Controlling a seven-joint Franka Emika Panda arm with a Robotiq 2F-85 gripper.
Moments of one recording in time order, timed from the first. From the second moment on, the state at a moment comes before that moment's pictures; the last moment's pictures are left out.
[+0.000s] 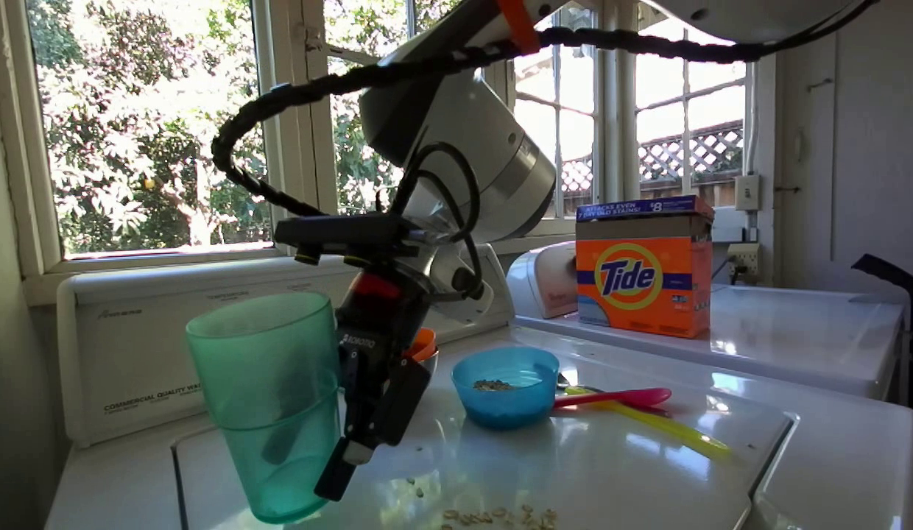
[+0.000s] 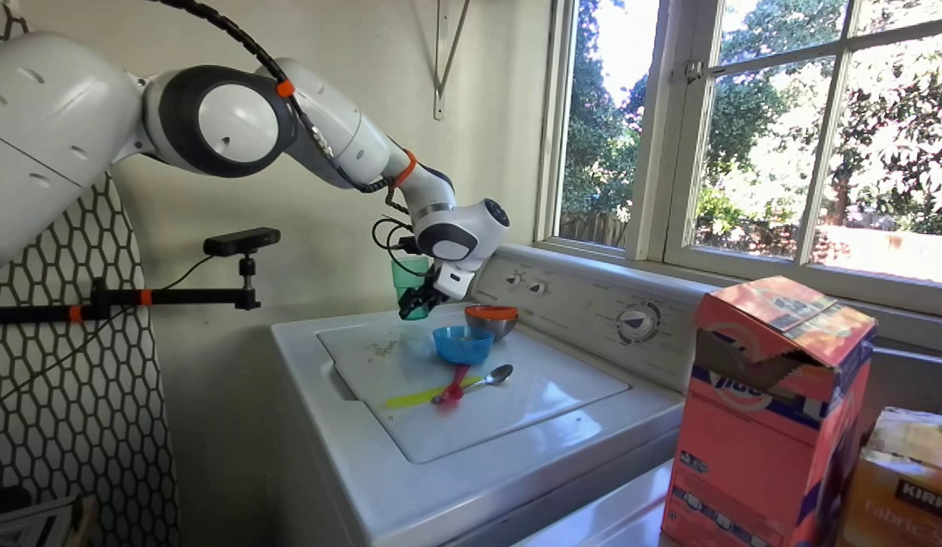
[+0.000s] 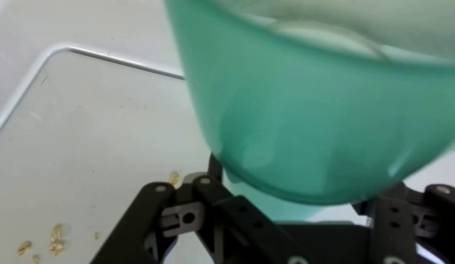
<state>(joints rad) 0.21 0.67 0.09 -1.42 0.73 1.99 1.21</state>
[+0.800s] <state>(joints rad) 0.20 0.70 0.10 -1.41 0.73 1.99 1.32</state>
